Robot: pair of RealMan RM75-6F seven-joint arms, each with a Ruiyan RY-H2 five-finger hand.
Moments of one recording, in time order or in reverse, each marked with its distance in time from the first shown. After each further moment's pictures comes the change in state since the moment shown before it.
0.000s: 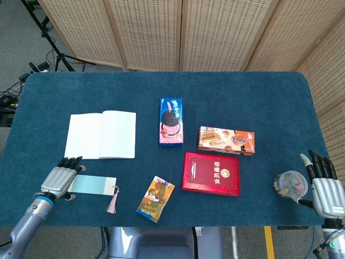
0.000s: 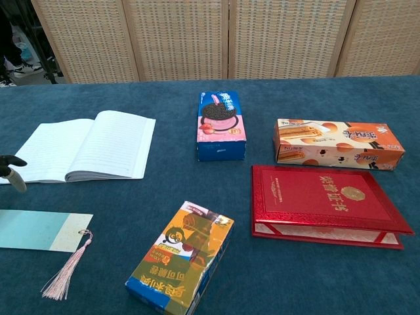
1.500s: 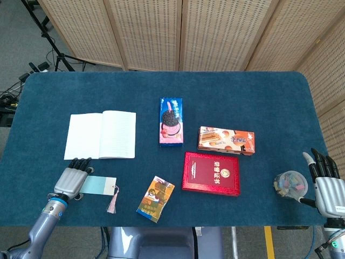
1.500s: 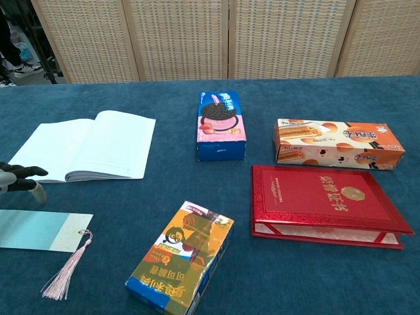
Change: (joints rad) left arm -0.036 -0.165 0.044 0.067 -0.065 0.110 0.170; right arm -0.001 0.011 0.009 -0.004 0.002 0.005 0.039
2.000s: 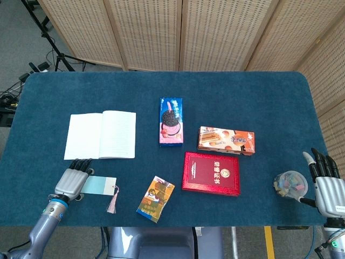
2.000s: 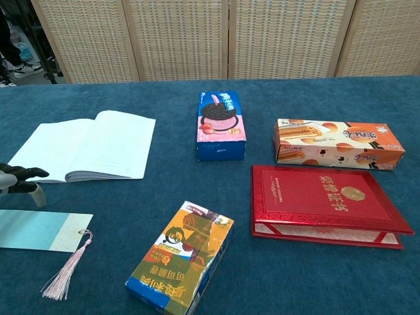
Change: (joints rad) left arm 0.003 -0.005 0.010 -0.008 0.011 0.017 0.006; right arm 0.000 -0.001 0.002 0.000 0.002 0.001 0.003
